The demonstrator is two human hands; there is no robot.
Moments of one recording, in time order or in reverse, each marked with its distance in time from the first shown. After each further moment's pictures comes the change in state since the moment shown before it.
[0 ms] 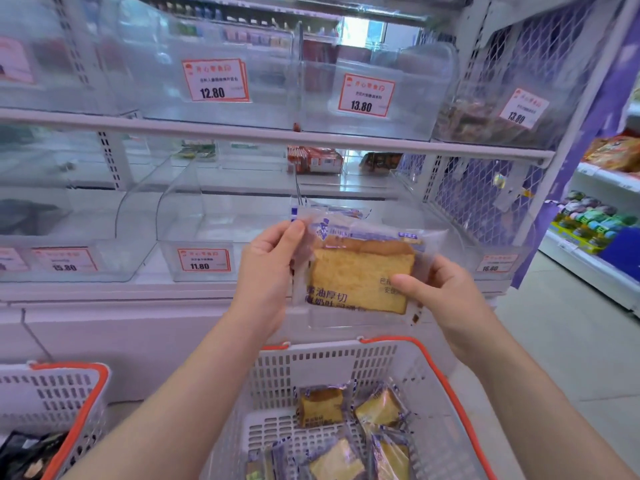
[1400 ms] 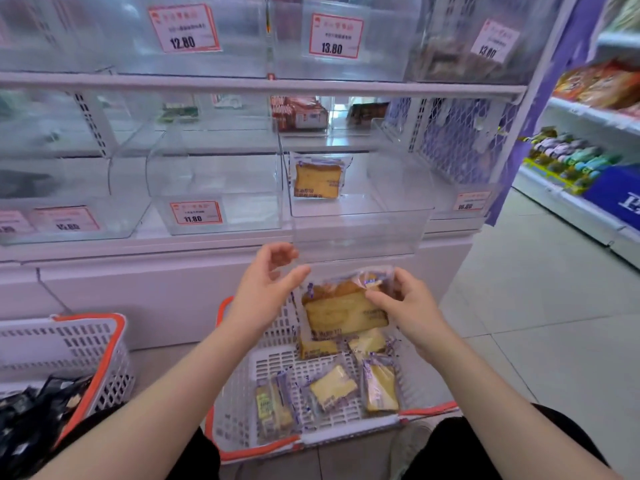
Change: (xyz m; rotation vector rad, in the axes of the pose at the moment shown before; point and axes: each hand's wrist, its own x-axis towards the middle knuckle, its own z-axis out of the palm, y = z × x) left_hand -0.083 -0.042 -0.041 0.583 -0.163 -0.071; right_hand -0.079 0.077 -0.009 -0.135 0.002 0.141
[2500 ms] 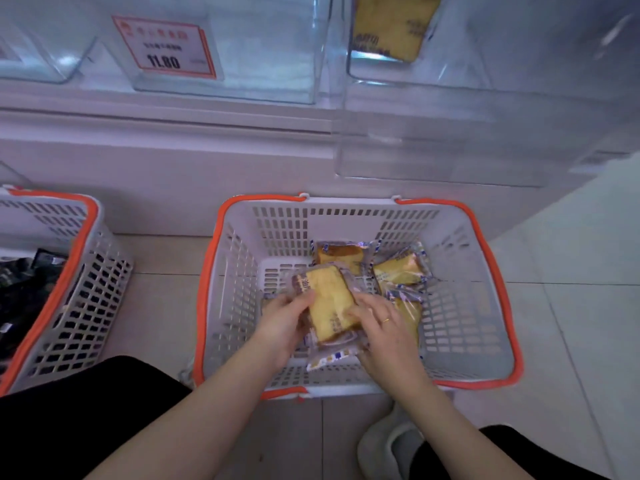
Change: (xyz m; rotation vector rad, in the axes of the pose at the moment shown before) left_hand -0.033 -0.211 0.038 -0.591 0.209 -1.014; right_hand -0.023 0.174 0.063 -0.920 -0.320 -0.344
